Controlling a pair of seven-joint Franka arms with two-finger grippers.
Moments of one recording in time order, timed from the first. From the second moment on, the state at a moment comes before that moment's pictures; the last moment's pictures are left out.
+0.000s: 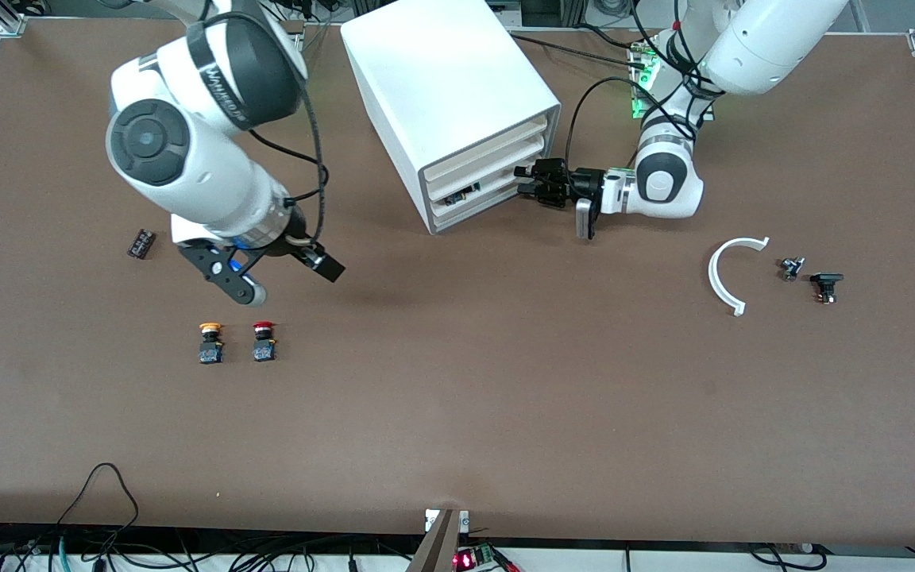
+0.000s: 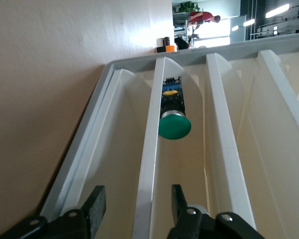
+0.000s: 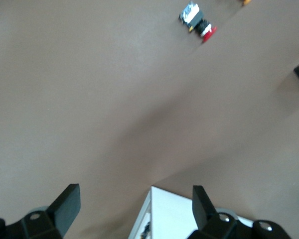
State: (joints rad) left arm -0.02 0.52 -0.38 -2.45 -1.63 1.98 1.44; right arm 0.54 0.46 -0.08 -1.25 0.16 1.66 1.19
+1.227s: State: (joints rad) left arm 0.00 0.52 -0.20 -2.26 -1.41 1.95 1.28; right arm 0.71 0.68 -0.06 -1.05 0.16 1.83 1.72
